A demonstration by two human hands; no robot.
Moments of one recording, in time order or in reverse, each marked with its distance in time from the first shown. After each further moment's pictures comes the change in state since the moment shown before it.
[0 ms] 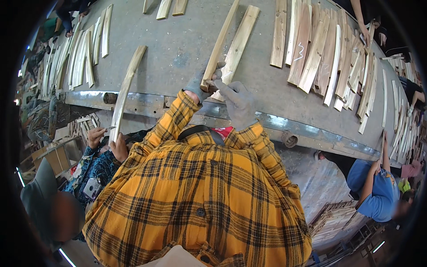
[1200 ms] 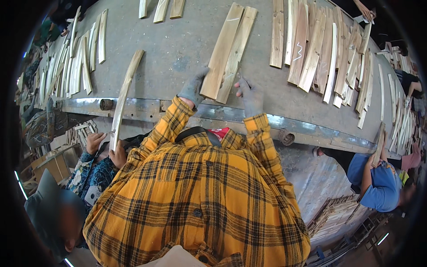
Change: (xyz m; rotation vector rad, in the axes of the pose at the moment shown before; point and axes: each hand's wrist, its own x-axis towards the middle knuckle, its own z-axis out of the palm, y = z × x) left_hand 0.013 -0.011 -0.012 0.177 0.081 0.154; right_hand 0.006 0.074 -0.002 0.634 0.053 1.023
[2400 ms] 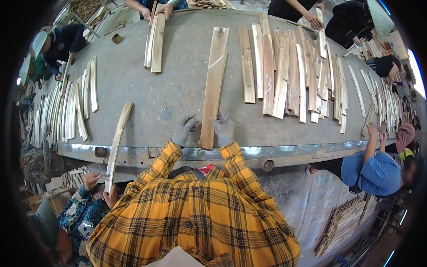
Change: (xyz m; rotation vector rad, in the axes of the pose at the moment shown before) left_hand 0.014 -0.018 -0.031 0.735 0.056 0.246; right_hand 0.035 0.039 0.022 0.311 0.008 -0.243
